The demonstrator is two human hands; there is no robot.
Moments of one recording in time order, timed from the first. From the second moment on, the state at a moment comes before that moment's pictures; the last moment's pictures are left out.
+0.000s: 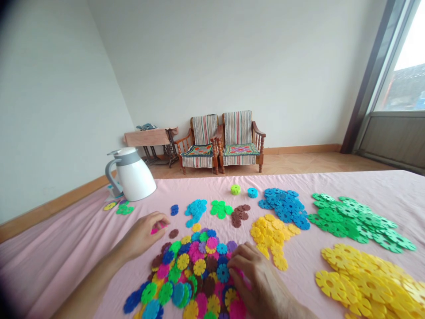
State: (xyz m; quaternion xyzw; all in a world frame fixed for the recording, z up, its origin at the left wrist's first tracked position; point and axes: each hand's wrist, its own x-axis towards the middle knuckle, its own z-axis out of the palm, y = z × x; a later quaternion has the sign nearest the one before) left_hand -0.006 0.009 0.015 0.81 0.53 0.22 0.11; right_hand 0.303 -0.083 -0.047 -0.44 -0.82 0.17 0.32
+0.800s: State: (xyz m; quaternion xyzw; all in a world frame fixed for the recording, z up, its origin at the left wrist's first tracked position) left_hand 0.068 -0.030 -0.021 0.88 0.37 0.26 0.16; right_hand 0.270 -0.094 -0.040 -0.36 -0.88 0.04 0.31
